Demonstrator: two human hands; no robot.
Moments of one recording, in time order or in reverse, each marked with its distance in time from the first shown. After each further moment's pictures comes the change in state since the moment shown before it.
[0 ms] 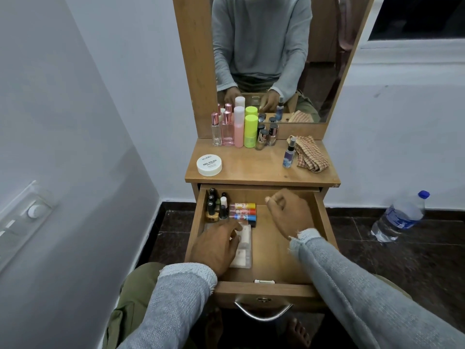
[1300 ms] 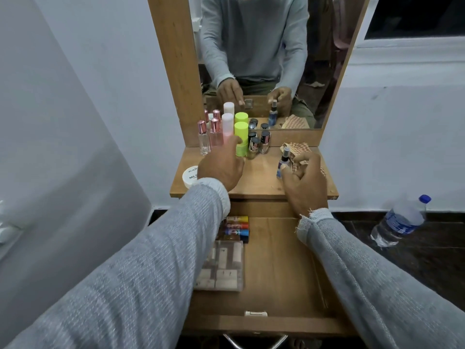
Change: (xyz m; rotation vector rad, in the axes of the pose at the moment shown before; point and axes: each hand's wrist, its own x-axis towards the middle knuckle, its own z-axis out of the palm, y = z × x) left_hand 0.154 0.056 -0.074 -0.028 0.235 -0.005; right_hand 0.071 -0.001 -0.039 0.238 0.379 -0.094
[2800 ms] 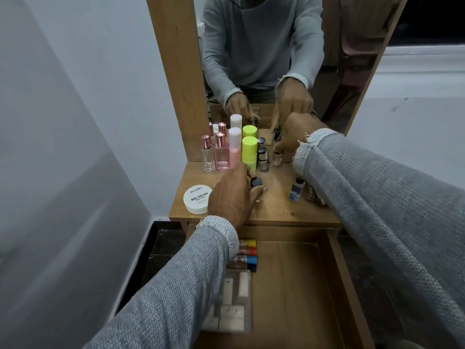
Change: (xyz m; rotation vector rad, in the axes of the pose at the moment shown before) left_hand 0.008 -0.012 0.026 -0.197 0.020 -0.005; right_hand 0.158 -0.076 0.027 -0.740 -0.594 -0.008
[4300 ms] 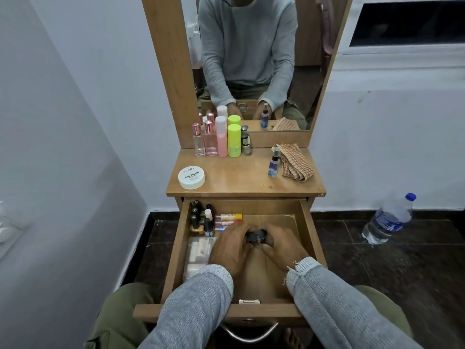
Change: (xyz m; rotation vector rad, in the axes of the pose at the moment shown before) left_hand -0.138 -0.035 0.065 0.007 -0.282 0.045; right_hand -0.205 0.056 0.185 0.382 -0.114 -0.120
